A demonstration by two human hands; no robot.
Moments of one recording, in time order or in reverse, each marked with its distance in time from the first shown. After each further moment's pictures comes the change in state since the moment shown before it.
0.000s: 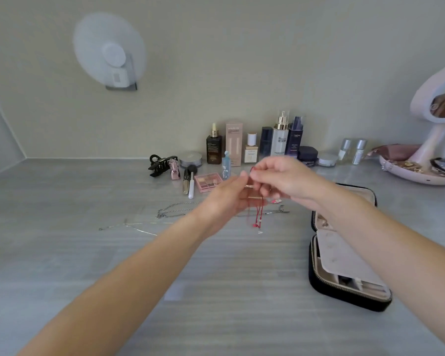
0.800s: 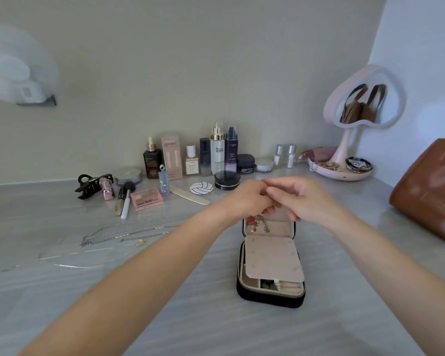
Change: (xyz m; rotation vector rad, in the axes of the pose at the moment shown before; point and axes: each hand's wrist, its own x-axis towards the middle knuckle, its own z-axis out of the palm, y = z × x) left_hand 0.074 0.001 0.130 0.647 -0.179 -0.006; right_hand -0.083 0.051 -0.106 -0.210 0.357 -0.042
